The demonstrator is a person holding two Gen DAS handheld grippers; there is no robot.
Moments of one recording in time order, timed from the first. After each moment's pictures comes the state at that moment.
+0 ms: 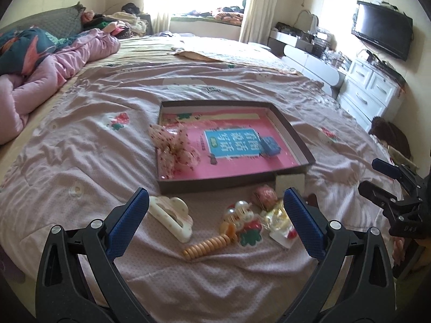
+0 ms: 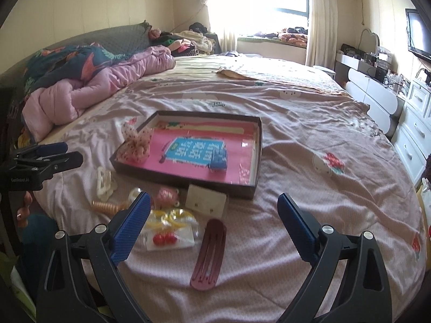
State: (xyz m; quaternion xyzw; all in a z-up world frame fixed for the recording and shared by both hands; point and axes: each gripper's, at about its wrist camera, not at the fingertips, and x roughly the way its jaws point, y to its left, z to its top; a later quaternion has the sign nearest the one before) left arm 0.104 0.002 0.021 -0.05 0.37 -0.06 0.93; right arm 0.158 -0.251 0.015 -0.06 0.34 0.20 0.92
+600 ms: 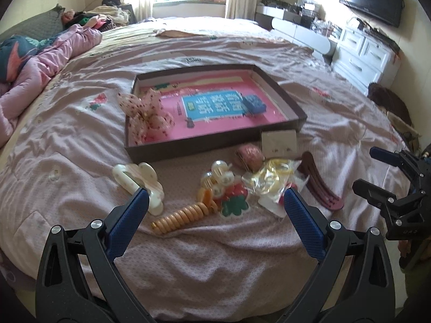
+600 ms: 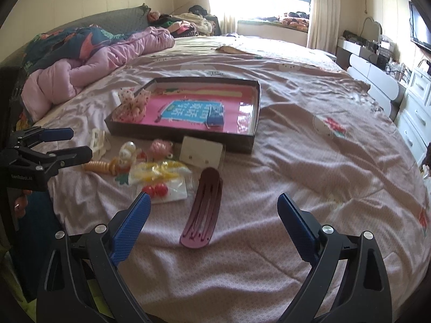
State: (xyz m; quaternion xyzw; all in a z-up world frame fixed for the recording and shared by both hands) left arm 0.097 -0.039 -0.020 0.00 0.42 -0.08 0.90; right arm 0.137 -0.263 -0.033 -0.07 0.38 0.20 0.90
